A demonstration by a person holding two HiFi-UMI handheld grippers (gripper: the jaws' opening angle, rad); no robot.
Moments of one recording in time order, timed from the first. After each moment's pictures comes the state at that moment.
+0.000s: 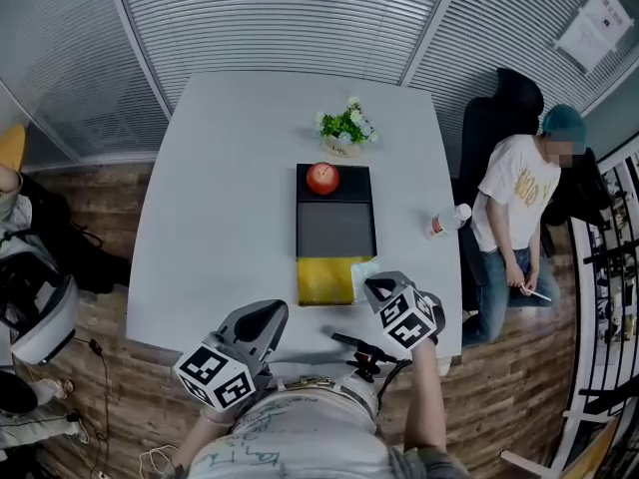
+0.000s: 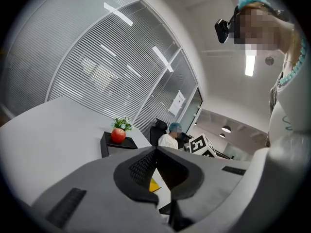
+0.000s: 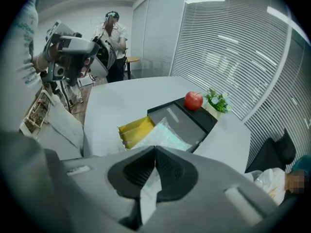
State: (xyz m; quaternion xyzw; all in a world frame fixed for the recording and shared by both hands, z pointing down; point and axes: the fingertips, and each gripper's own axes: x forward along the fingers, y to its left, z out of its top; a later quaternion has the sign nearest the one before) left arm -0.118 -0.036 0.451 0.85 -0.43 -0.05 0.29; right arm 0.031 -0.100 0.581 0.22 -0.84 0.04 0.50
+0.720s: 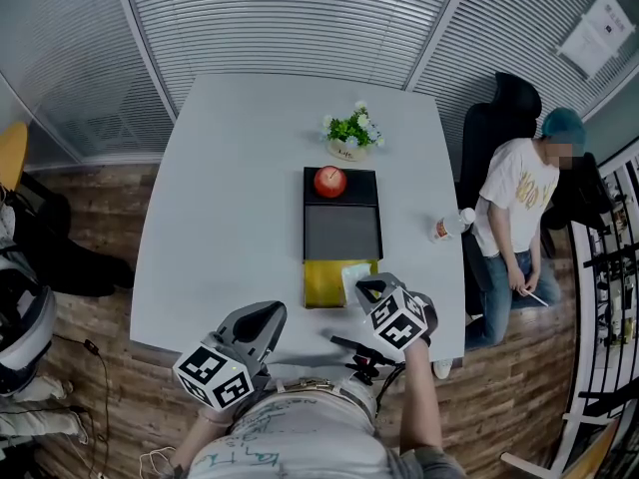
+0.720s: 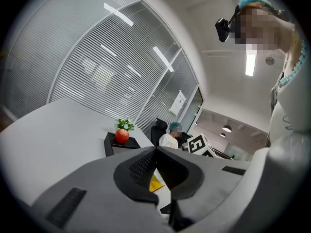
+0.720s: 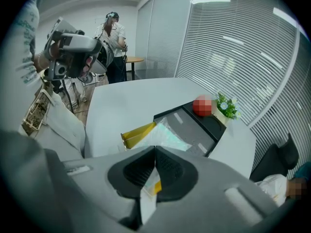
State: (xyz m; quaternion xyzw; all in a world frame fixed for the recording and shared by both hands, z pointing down) left arm -0.140 -0.033 0.445 0.85 -0.43 -0.05 0.29; right arm -0.006 -0.094 0.582 0.20 -0.84 0.04 0.50
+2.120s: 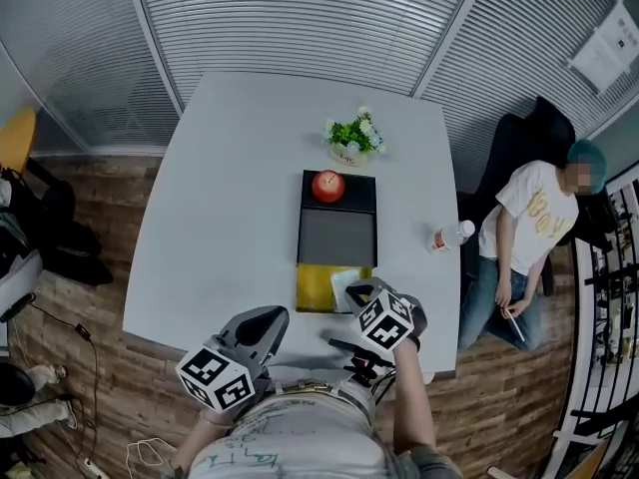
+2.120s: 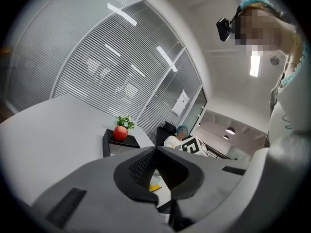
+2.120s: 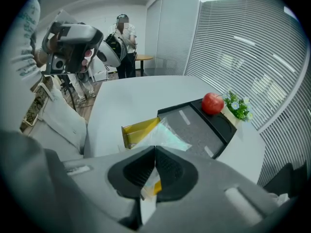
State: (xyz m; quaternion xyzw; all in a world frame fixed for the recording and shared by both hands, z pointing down) left arm -0.112 -0.040 0.455 0.84 -0.45 -0.05 0.31; right arm -0.004 -0.103 0.607 0.14 -0.85 0.03 0.51
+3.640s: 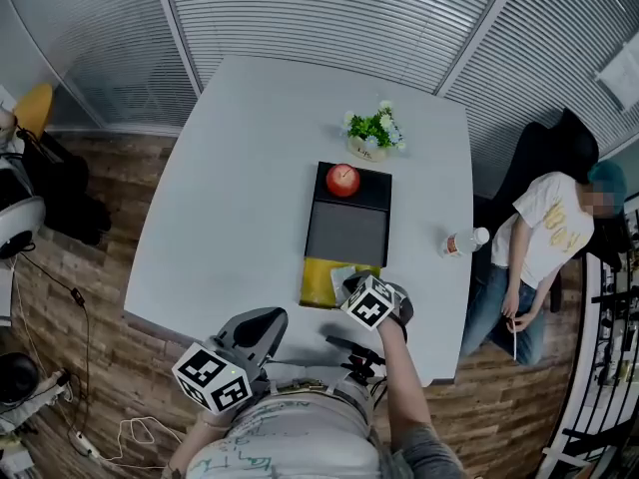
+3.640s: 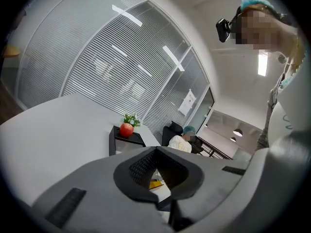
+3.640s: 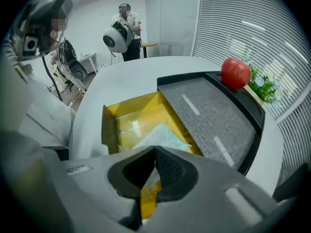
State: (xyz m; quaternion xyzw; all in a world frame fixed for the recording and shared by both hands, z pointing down) left arm -0.112 -0.033 0.468 0.81 -0.48 -0.05 0.32; right arm -0.009 -0.118 0.707 0.09 -0.82 0.07 0.56
